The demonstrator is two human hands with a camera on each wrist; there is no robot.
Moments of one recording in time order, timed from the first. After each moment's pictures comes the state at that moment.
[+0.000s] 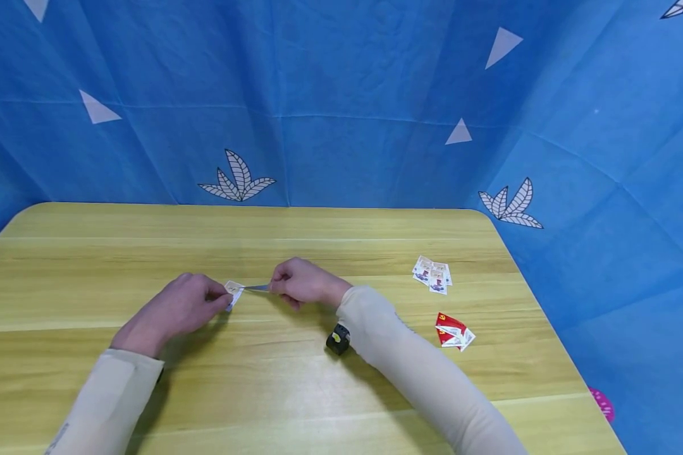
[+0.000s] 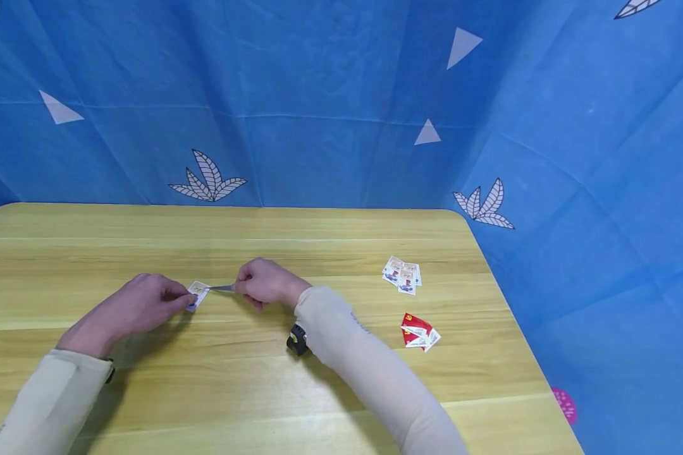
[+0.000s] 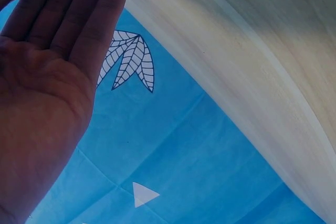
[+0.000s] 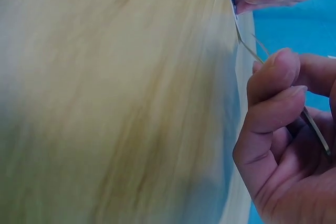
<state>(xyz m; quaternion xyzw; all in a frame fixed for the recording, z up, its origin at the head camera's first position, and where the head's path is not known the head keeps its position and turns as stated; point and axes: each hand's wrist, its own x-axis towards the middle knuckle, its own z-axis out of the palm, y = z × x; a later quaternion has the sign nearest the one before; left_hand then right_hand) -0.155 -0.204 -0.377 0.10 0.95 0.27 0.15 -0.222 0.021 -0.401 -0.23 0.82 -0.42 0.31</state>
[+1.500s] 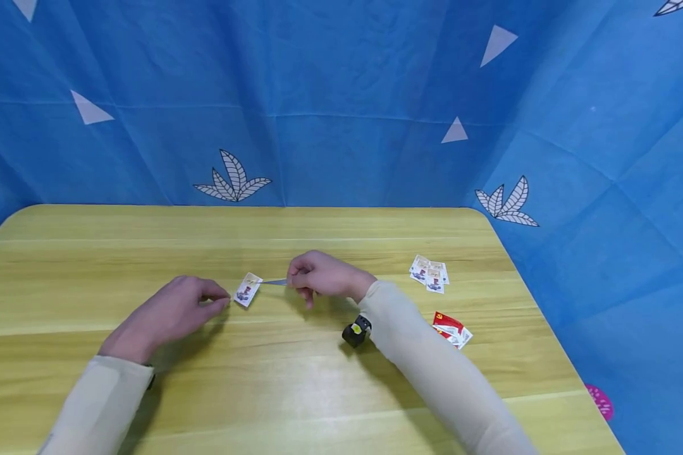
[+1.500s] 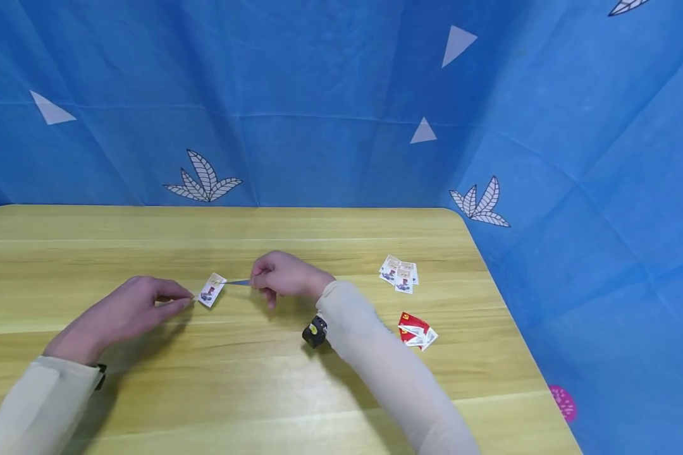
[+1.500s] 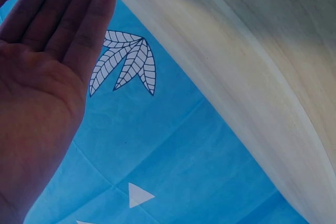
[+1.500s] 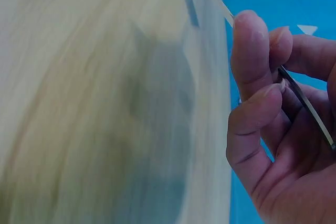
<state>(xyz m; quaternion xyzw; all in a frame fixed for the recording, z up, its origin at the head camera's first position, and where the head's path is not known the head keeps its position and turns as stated) -0.152 -0.207 -0.373 0.15 0.94 0.28 0.13 -0.231 0.062 -0.386 -0.26 0.78 -0.46 0.33</state>
